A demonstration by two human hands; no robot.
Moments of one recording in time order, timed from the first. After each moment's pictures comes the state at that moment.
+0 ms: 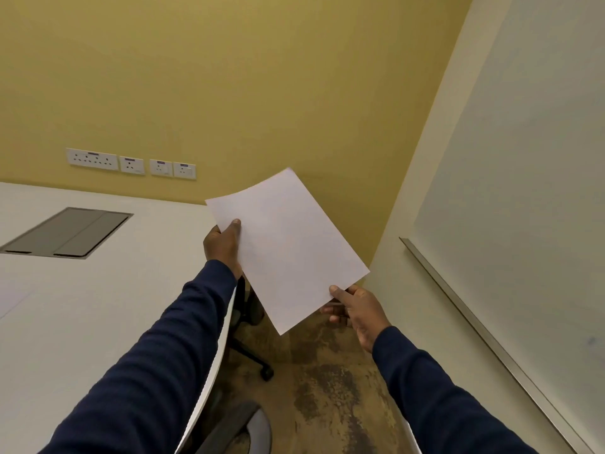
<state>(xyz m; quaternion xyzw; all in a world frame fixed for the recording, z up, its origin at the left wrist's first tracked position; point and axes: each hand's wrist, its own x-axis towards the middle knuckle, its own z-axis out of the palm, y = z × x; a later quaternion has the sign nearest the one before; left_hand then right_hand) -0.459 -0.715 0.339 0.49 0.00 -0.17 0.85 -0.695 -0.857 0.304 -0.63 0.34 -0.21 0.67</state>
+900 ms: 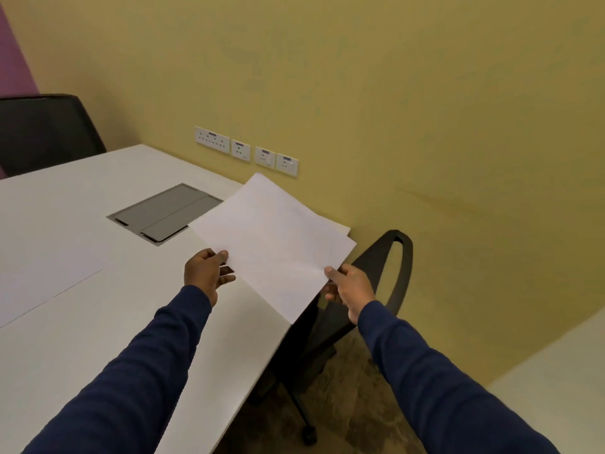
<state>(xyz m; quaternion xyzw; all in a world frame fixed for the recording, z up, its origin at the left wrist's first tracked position) -0.184 -0.801 0.248 0.59 0.21 0.00 0.78 -0.240 -1.074 0.258 -0.71 0.21 -0.01 0.67</state>
